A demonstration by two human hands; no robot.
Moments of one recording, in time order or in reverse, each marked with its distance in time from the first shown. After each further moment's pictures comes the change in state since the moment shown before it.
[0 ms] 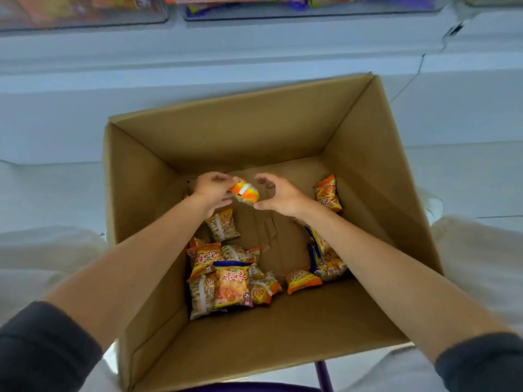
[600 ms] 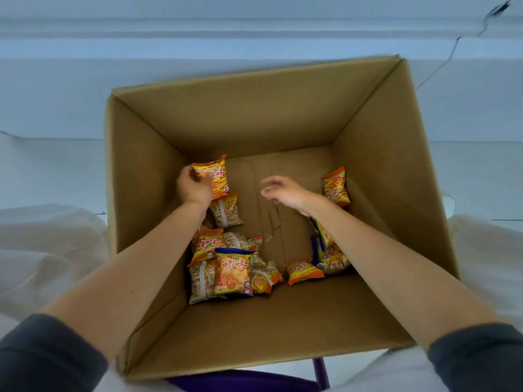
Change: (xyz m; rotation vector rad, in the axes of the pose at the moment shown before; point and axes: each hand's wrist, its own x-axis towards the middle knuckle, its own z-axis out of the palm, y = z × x) left_hand 0.011 -0.046 -0.024 -0.031 0.453 0.105; right_hand 0.013 0.022 0.014 0.236 -0.167 0.231
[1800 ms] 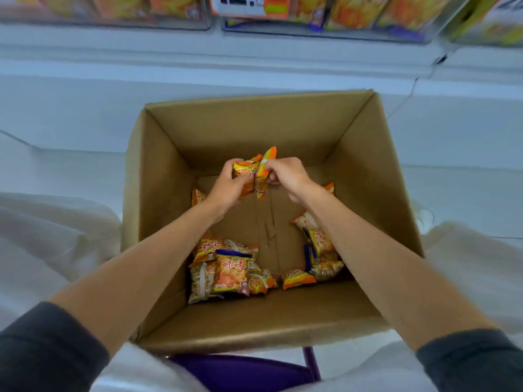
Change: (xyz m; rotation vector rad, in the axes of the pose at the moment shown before) left_hand -0.062 0.044 0.001 0.080 -0.499 0.277; right_hand -0.049 -0.078 0.004 0.289 0.383 -0.118
